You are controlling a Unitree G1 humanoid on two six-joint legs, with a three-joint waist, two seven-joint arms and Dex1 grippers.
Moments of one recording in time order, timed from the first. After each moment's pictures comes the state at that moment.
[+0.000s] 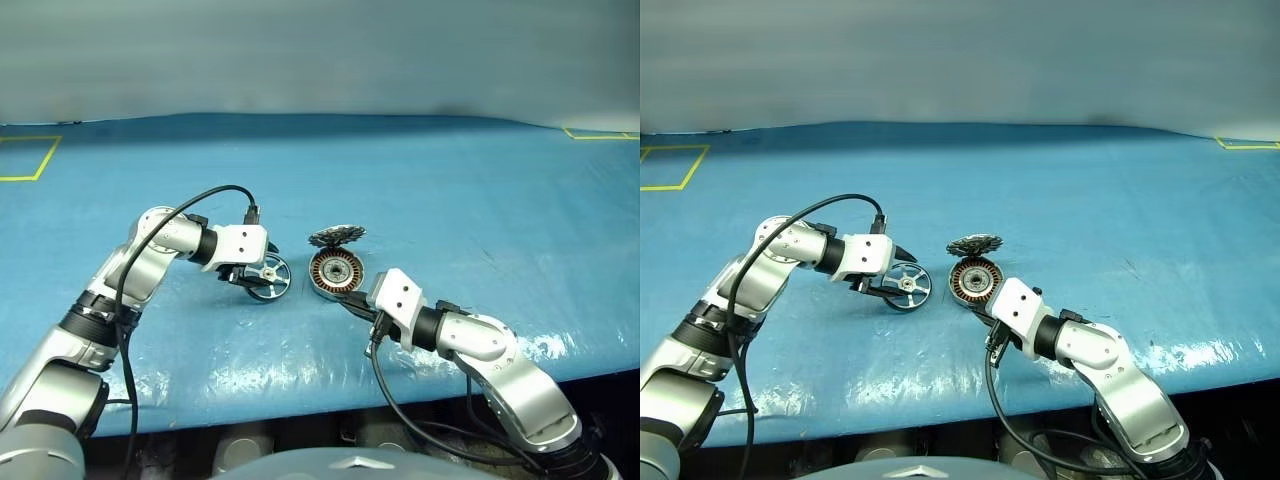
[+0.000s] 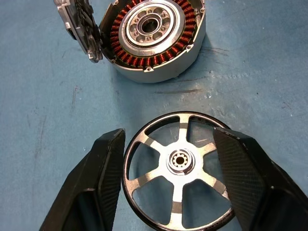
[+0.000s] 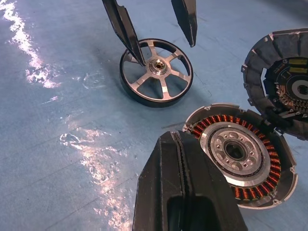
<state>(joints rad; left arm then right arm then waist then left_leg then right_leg) -0.58 0.74 -0.36 0.10 0.02 0.06 -1.27 0.03 -0.55 0.27 -0.63 0.16 0.52 0.64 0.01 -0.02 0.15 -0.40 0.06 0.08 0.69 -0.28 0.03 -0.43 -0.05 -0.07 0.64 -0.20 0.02</state>
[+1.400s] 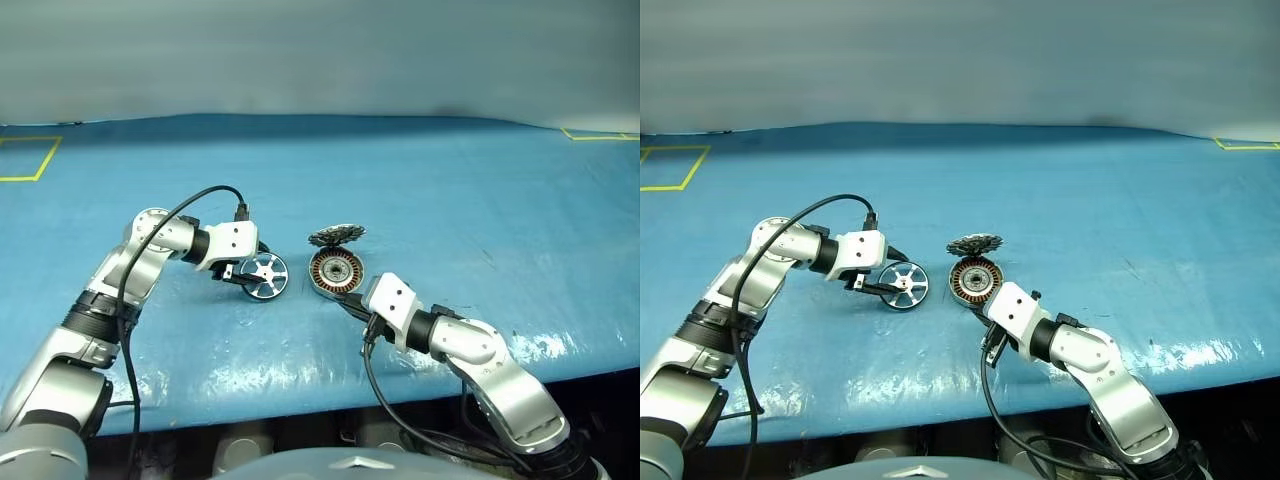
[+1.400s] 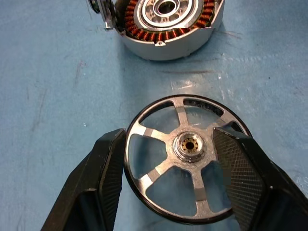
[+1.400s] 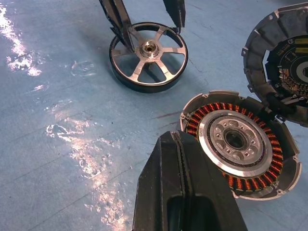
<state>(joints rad) -0.56 0.73 -0.34 0.17 0.05 0.06 -1.27 0.03 -0.53 0.30 -0.57 0.10 0.49 0.62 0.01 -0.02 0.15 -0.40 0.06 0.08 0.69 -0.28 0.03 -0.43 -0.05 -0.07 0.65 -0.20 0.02</state>
